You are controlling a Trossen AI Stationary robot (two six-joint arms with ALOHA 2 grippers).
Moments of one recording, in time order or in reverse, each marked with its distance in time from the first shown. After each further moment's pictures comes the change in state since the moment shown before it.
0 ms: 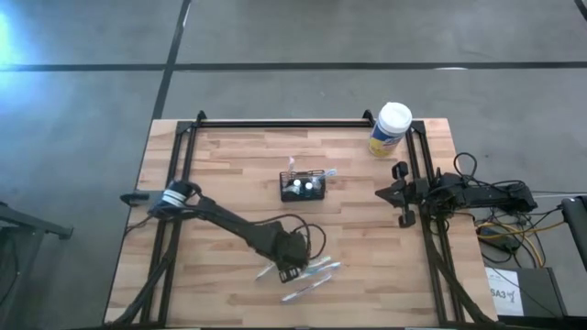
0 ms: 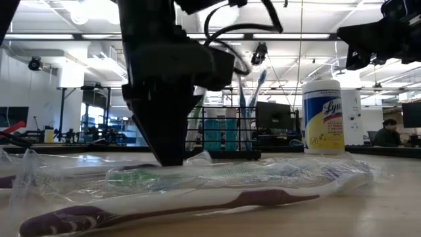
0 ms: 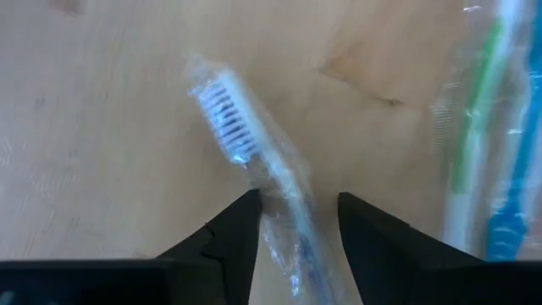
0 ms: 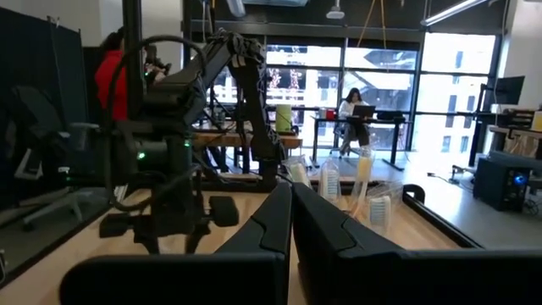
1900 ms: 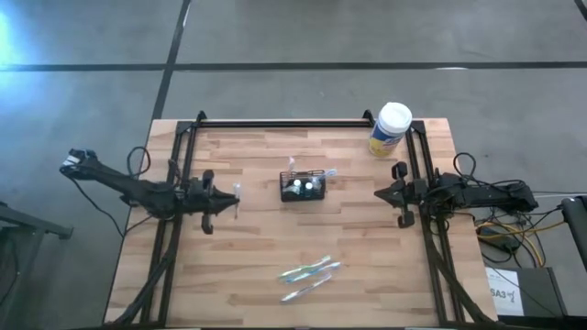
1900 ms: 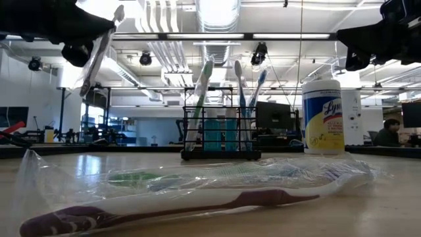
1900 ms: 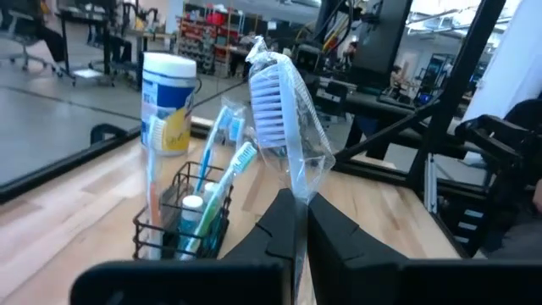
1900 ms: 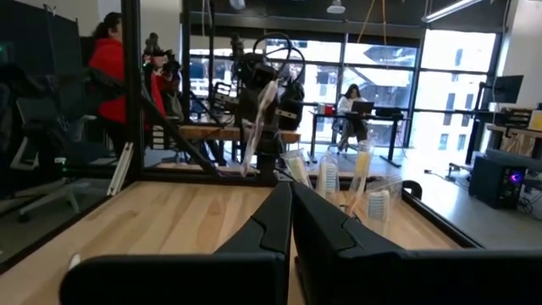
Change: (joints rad) left arm -0.022 -1.629 -1.298 1.060 -0.398 0.498; right arm 0.000 0.014 0.000 -0.005 0.002 -0.017
